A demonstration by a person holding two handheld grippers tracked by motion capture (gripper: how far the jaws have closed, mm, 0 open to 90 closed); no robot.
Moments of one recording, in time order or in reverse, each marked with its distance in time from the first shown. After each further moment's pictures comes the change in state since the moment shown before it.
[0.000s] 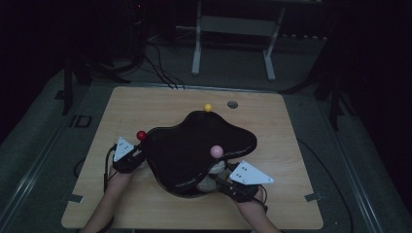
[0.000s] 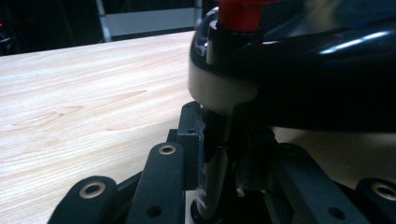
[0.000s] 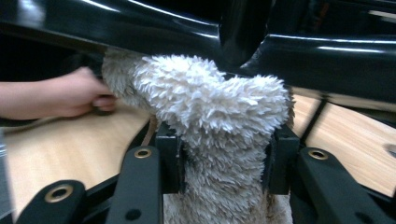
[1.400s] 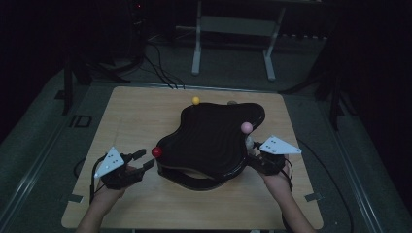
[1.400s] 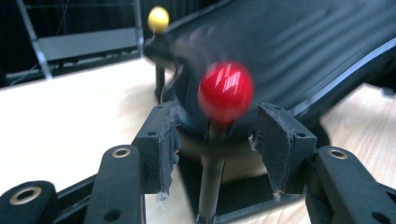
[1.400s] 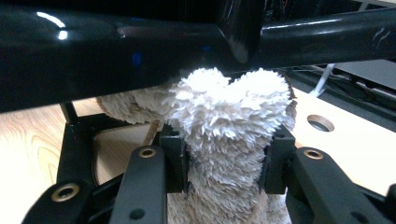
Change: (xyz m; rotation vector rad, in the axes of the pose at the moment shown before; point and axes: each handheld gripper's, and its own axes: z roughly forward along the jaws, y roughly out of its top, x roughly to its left) left arm -0.033 0.037 -0.068 -0.061 -0.210 0.049; right arm -0.098 -0.005 -0.011 0.062 -0.072 0.040
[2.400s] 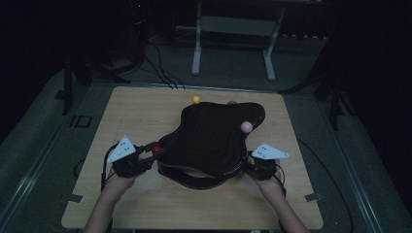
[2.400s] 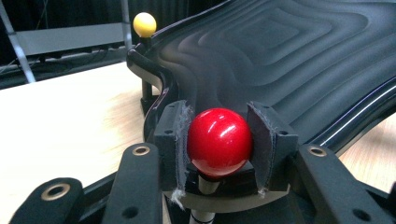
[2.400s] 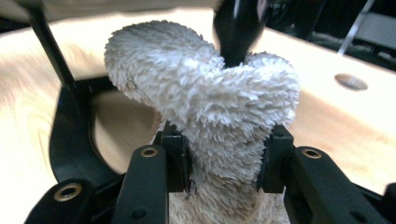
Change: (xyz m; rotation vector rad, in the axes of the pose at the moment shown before) left arm 0.005 0.019 0.033 0.020 -0.051 -0.027; right arm -0.001 -0.050 0.030 0.091 0.035 0.035
